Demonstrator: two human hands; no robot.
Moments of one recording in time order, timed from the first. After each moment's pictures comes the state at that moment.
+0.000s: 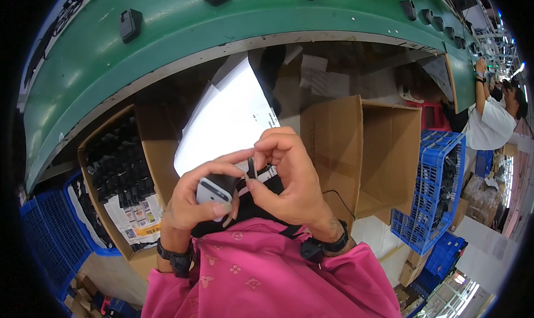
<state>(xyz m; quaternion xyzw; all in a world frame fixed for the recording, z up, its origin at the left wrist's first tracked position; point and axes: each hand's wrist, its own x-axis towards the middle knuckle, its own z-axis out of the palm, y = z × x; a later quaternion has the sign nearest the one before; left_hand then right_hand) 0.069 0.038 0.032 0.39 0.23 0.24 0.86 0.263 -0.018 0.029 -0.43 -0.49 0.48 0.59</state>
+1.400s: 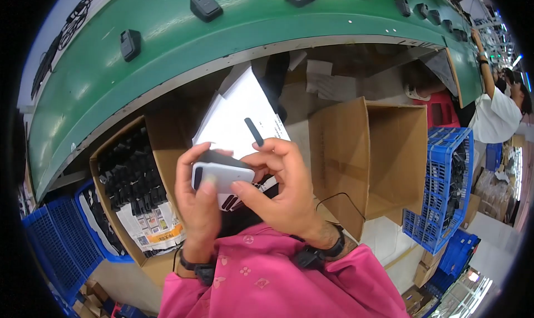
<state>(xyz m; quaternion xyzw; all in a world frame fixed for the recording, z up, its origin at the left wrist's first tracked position) 0.091 0.019 0.041 0.40 0.35 0.47 0.71 0.237 -0.023 0.045 -0.53 -0.41 0.48 0.57</state>
